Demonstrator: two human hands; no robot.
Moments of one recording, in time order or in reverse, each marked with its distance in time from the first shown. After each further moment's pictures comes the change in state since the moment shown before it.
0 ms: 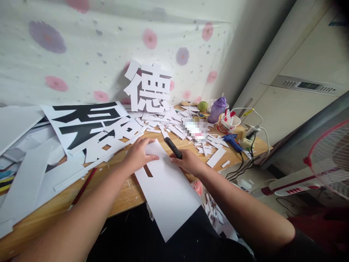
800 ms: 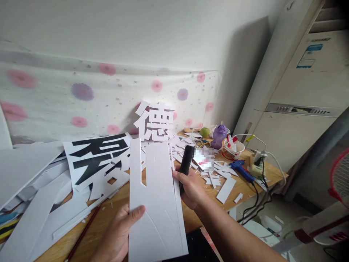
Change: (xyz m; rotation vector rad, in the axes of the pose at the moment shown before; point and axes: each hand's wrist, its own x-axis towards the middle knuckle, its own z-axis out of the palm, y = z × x) left_hand -0.088 0.031 -0.024 -1.596 -0.023 -0.646; right_hand 0.017 -0.051 0.026 1.061 0.113 -0.032
